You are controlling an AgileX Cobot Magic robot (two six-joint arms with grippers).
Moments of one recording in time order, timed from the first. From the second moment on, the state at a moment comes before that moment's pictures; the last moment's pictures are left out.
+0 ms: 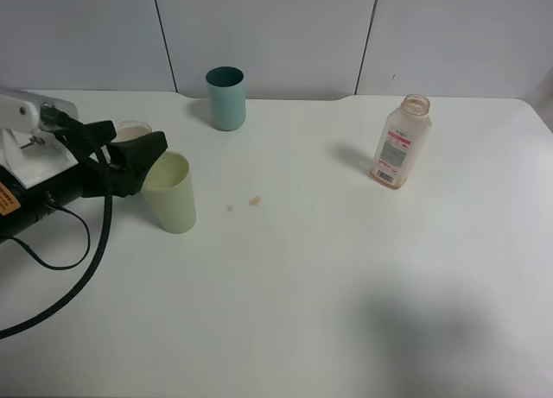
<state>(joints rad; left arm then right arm) -0.30 1.49 -0.17 0.22 -1.21 -0.25 -0.02 0.05 -0.50 -0.11 1.06 0.08</state>
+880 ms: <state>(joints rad) -0.21 0.91 -0.17 0.20 -0.79 -0.42 -0.02 0.05 -0.50 -0.11 1.06 0.08</state>
